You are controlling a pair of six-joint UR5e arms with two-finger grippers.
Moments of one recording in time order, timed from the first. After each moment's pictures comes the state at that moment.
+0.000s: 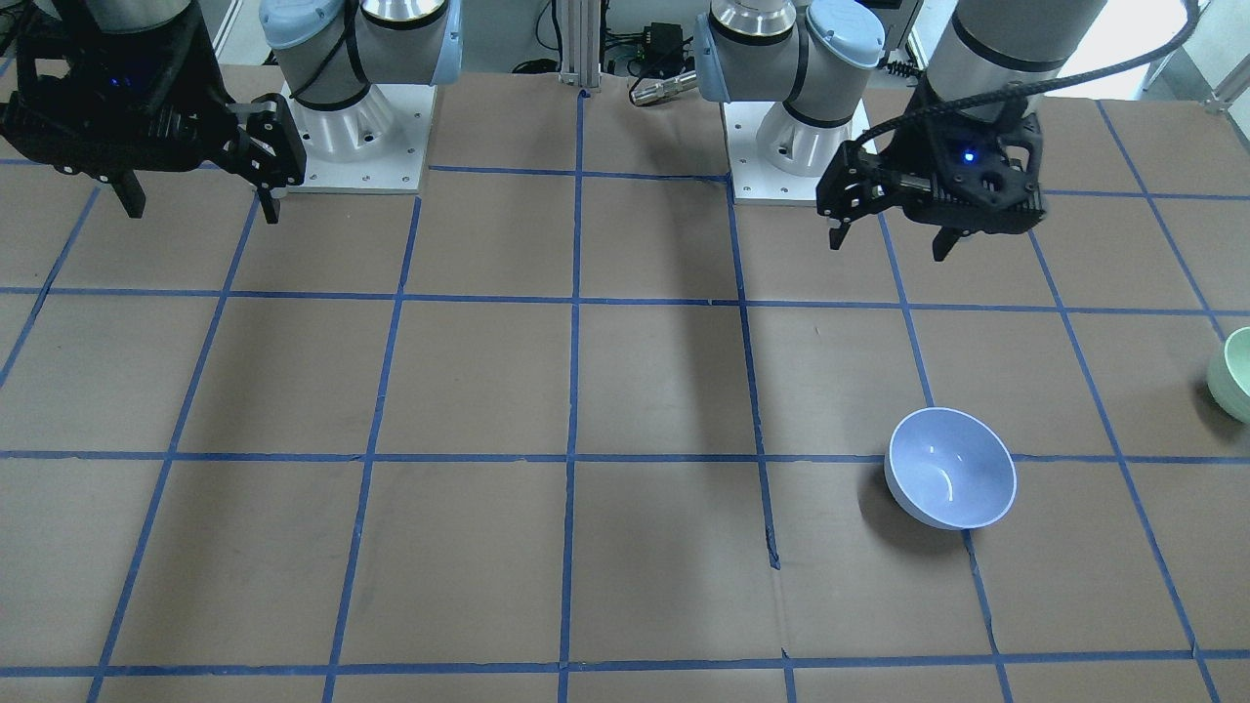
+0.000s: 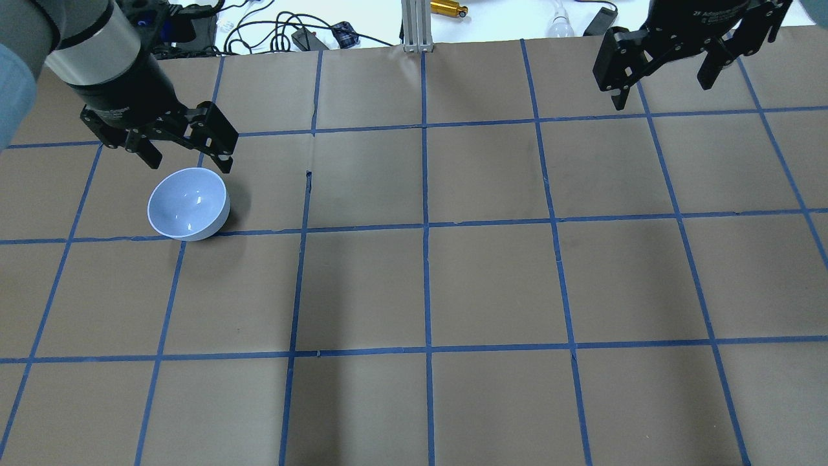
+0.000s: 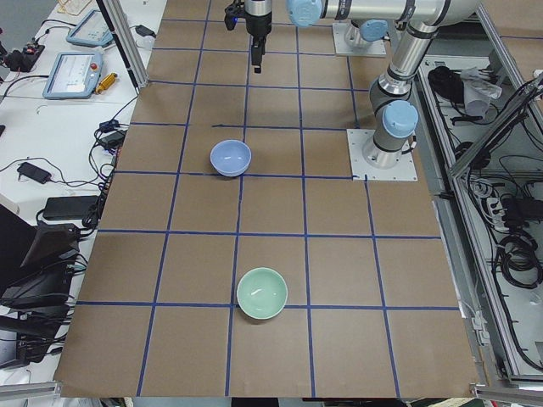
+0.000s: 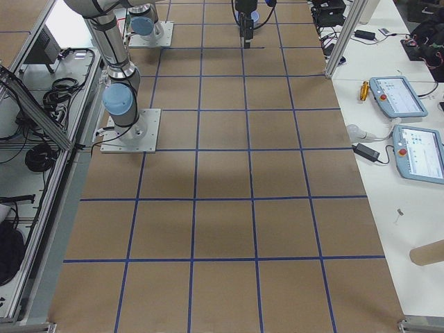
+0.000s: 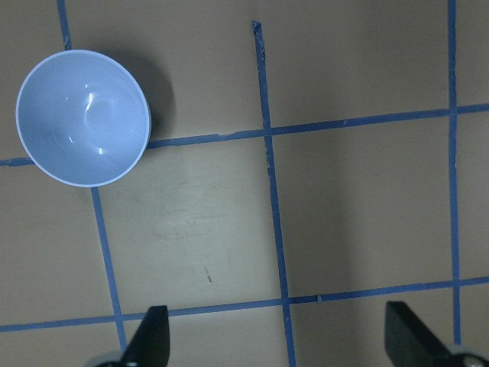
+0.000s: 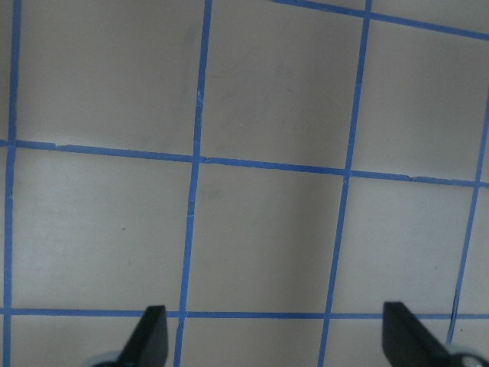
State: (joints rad) left arm -1.47 -1.54 -1.57 -1.61 1.59 0.24; right arm 1.60 -1.53 1.37 -1.45 -1.74 -0.09
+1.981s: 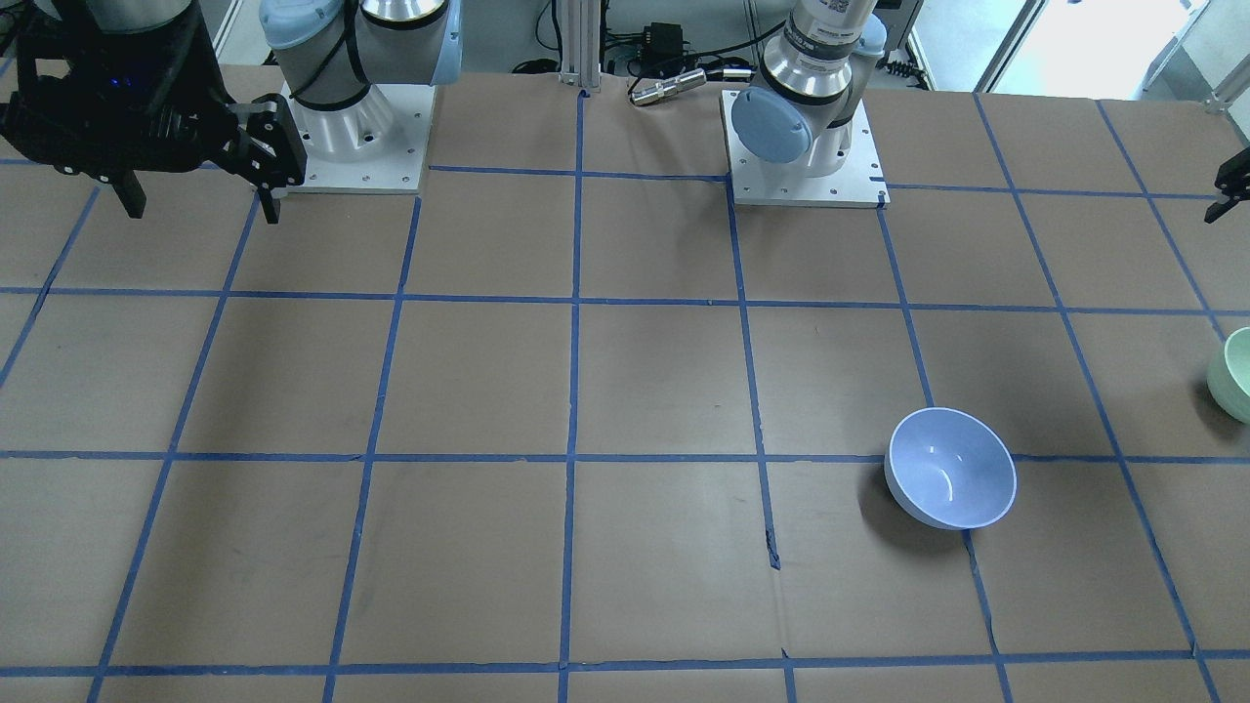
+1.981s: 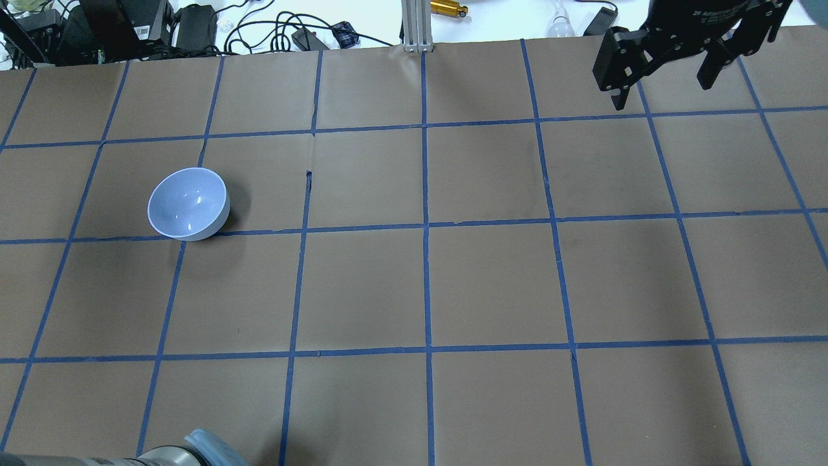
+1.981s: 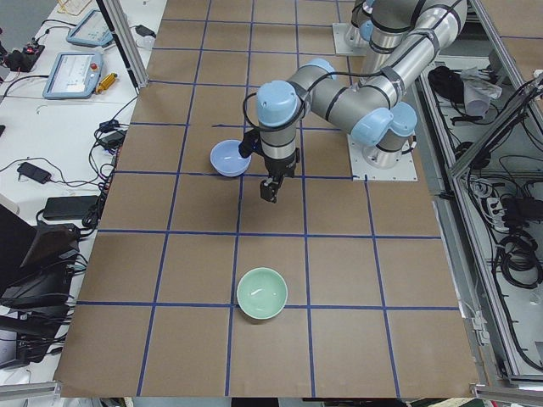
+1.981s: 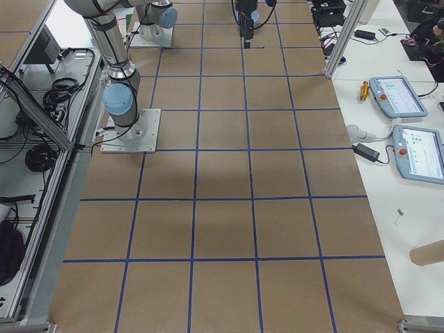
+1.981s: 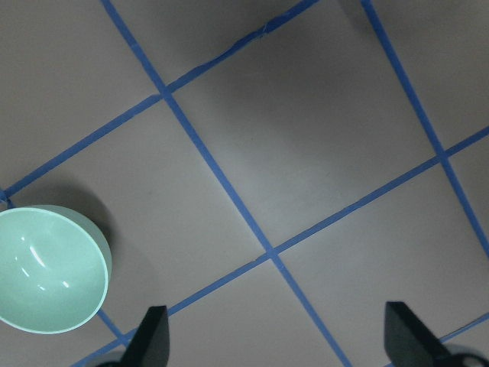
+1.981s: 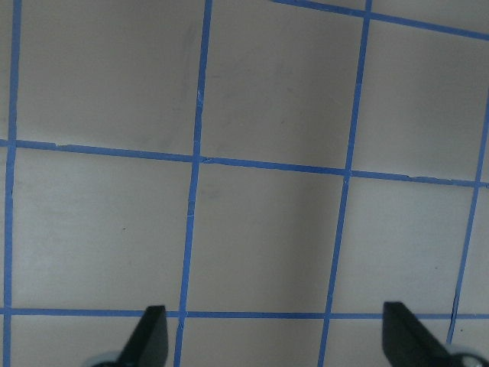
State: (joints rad) left arm -0.65 -1.69 -1.58 -1.45 1.66 1.54; right arm 1.60 -1.53 1.37 -1.45 -1.74 -0.09
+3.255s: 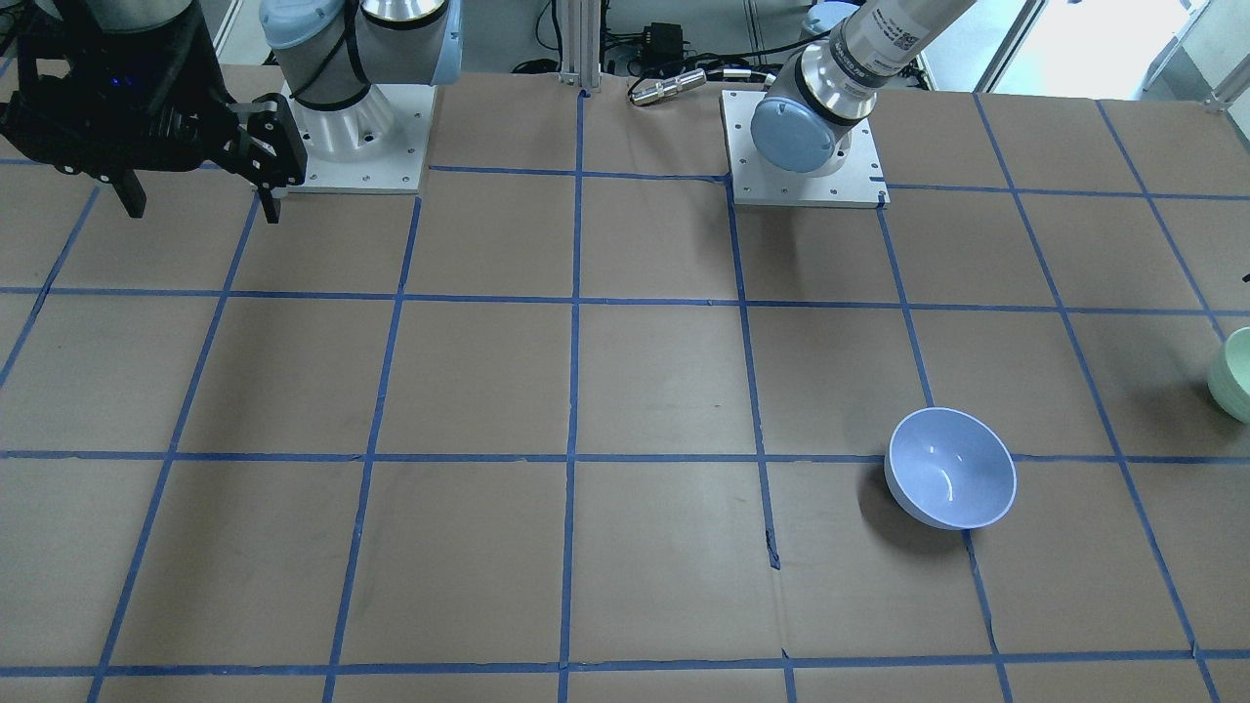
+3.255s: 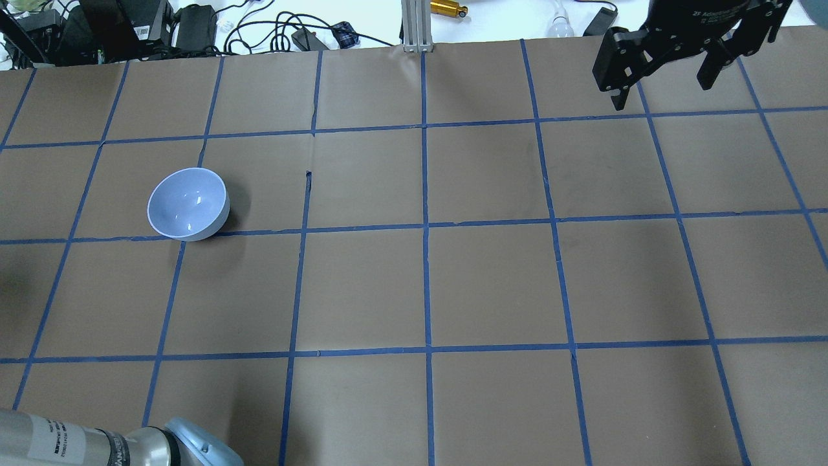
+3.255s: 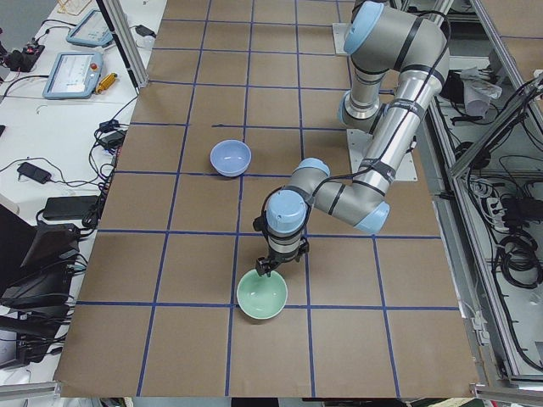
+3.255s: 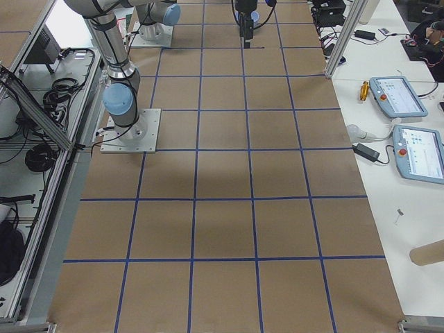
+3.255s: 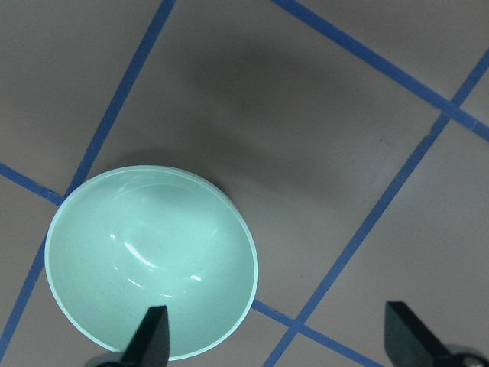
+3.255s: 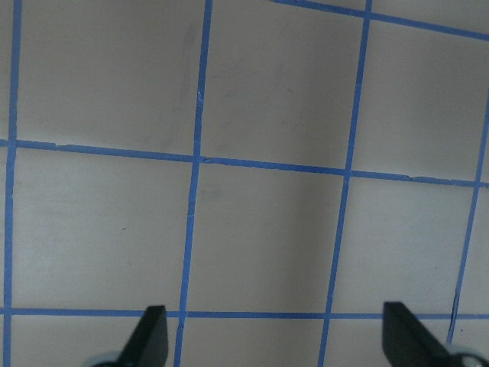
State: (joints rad) left arm -0.49 -1.98 -1.58 -1.07 1.62 2.19; right arm 1.60 -1.53 1.37 -1.45 -1.74 -0.09
